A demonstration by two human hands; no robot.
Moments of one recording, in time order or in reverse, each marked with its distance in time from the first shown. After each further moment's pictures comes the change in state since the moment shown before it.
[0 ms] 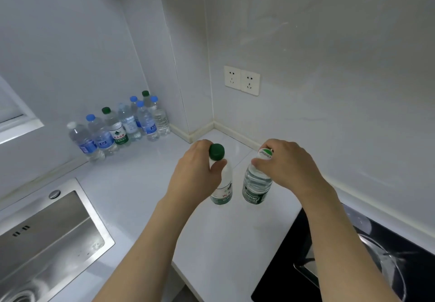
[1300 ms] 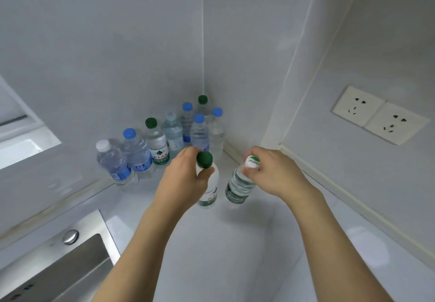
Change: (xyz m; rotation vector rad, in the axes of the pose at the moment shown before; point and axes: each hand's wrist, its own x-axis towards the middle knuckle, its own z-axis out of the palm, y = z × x) left_hand 0.233 -0.303 -0.078 -0.055 0.009 -0.147; right_hand 0.263 -0.230 0.204 -0.061 -0.259 -0.161
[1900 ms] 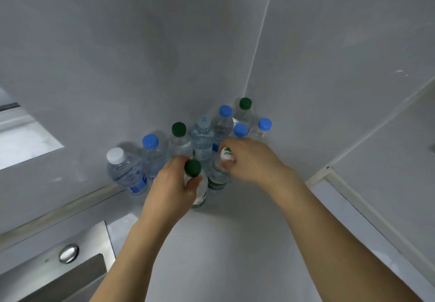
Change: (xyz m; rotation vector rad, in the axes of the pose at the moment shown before) left_hand 0.079 -0.129 0.004 -0.063 0.082 -0.224; right_hand 0.174 -0.089 0.082 -0.175 -0.203 -0.366
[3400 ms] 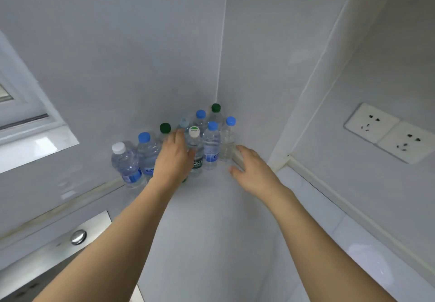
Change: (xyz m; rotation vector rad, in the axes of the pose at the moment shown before) left_hand 0.001 0.036 0.002 0.219 0.051 0.182; right_hand -0.128 0.005 0.001 0.353 0.181 0.272
